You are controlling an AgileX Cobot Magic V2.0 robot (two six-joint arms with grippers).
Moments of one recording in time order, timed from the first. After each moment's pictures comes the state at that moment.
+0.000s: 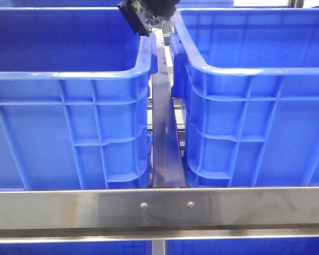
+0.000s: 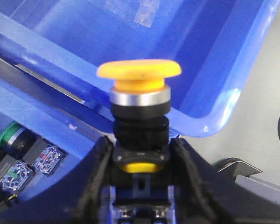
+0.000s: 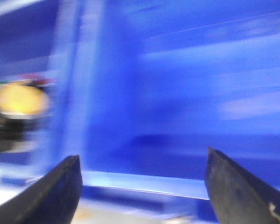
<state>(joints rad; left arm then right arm) -0.73 1.49 -1.41 -0.19 0.87 0.39 -0.01 0.80 -0.86 0.67 0.81 -0.21</state>
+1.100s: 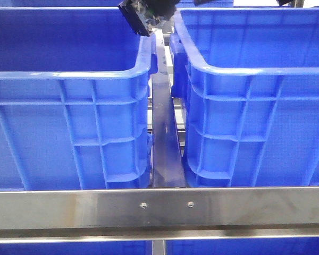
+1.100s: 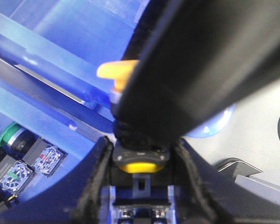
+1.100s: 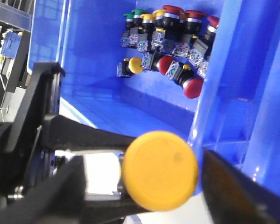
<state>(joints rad) -0.73 1.49 -1.41 -0.19 0.87 0.39 0.25 1.41 -1.15 1.15 0.93 -0.45</state>
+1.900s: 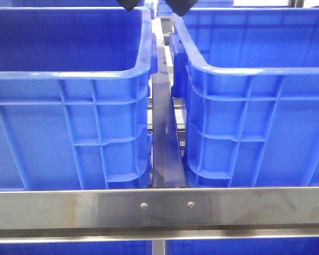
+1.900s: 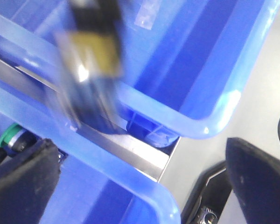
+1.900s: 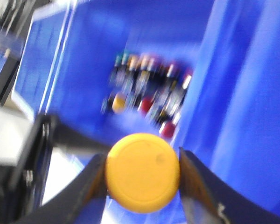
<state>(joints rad) -0.73 1.49 -1.41 -0.19 0.87 0.39 0.11 1.41 -1.25 1.14 0.90 -0.54</state>
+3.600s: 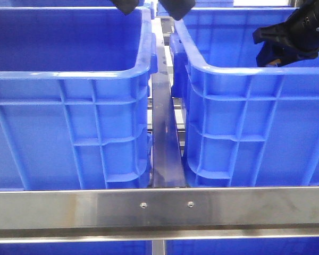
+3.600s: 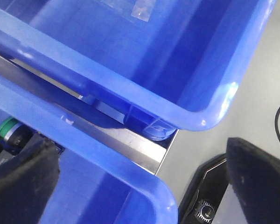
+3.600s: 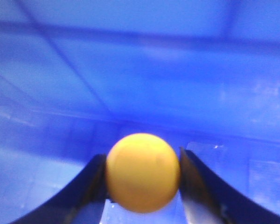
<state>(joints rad) -0.73 1.49 -1.41 -0.19 0.89 0.39 0.01 1.85 -1.29 0.97 0.23 -0.97</state>
